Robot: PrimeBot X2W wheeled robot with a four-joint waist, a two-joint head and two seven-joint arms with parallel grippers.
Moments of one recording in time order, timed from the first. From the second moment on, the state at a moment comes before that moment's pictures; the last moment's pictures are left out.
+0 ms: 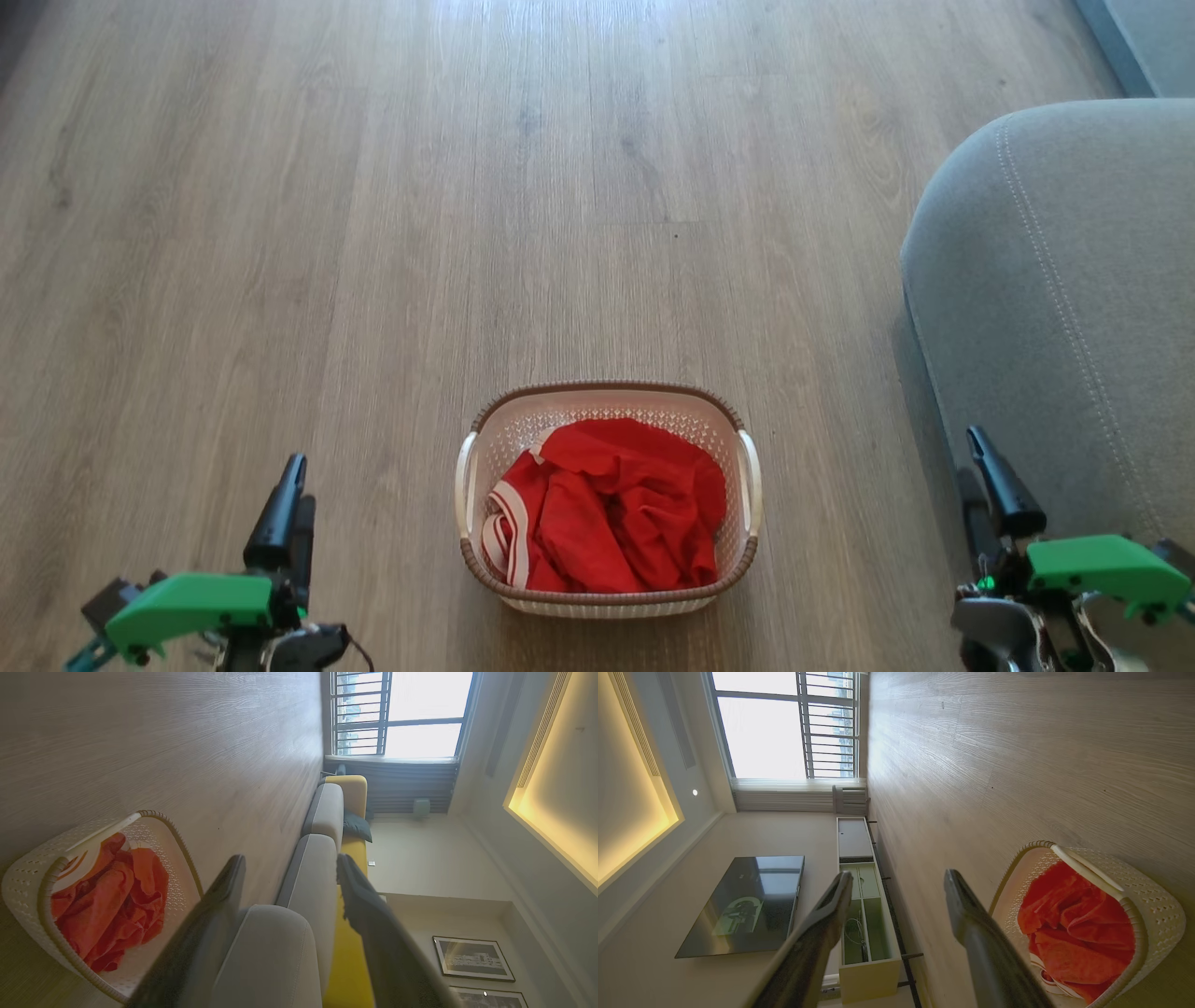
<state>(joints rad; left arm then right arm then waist) -0.04 0.03 0.06 0.38 -1.54 -0.12 0.06 -0.04 -0.06 -0.09 0.37 1.56 0.13 0.07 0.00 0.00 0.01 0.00</state>
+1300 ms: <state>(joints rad) -0.14 0.03 -0.01 0.38 -0.91 -0.10 -0.05 -0.18 -0.16 0.07 0.42 1.12 0.13 -0.05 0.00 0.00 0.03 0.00</state>
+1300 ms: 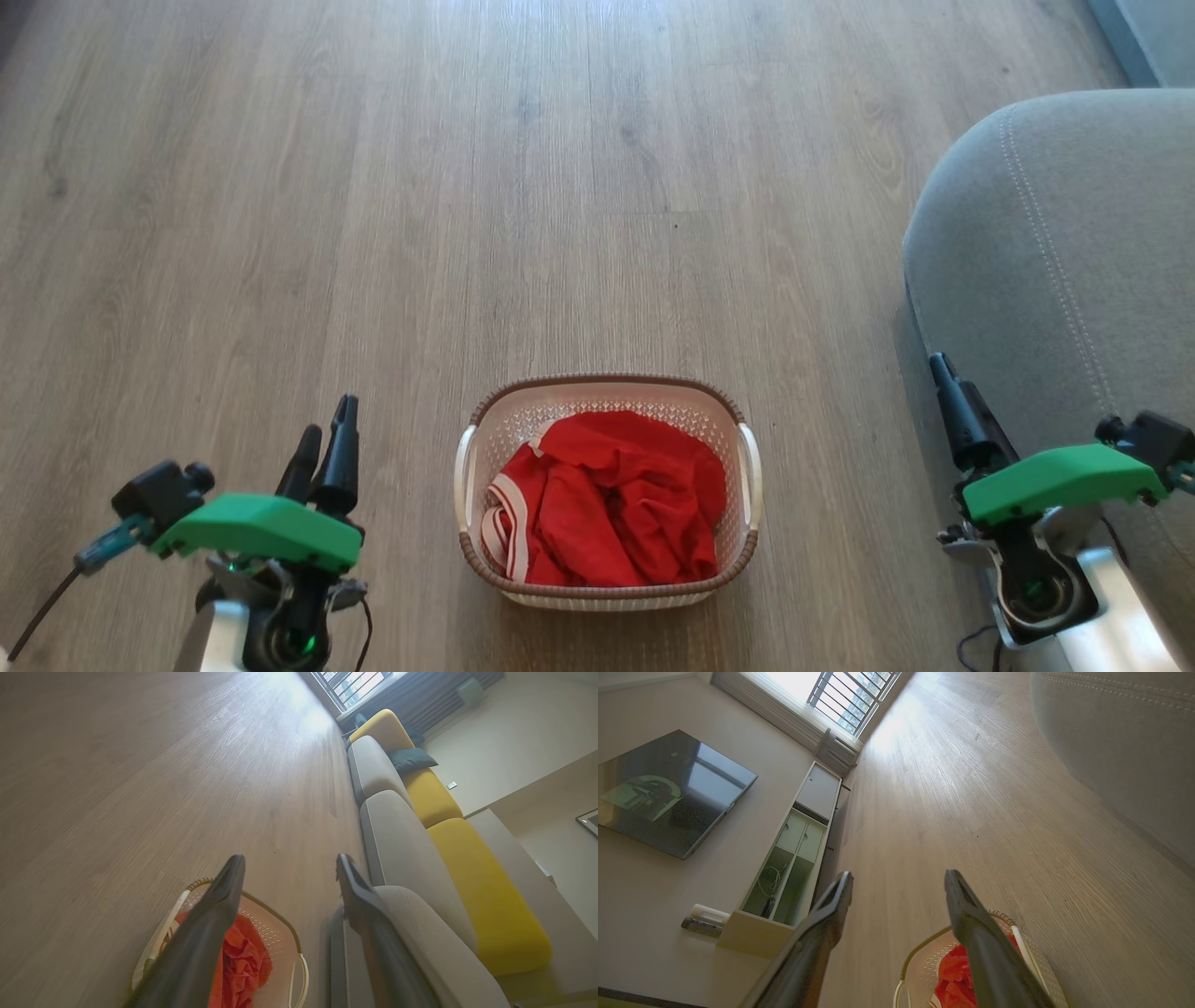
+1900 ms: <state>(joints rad) -0.19 0.04 -0.06 0.40 -0.66 -0.01 -0.10 -0.27 -0.20 0.14 0.50 0.94 0.13 -0.10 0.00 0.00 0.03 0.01</state>
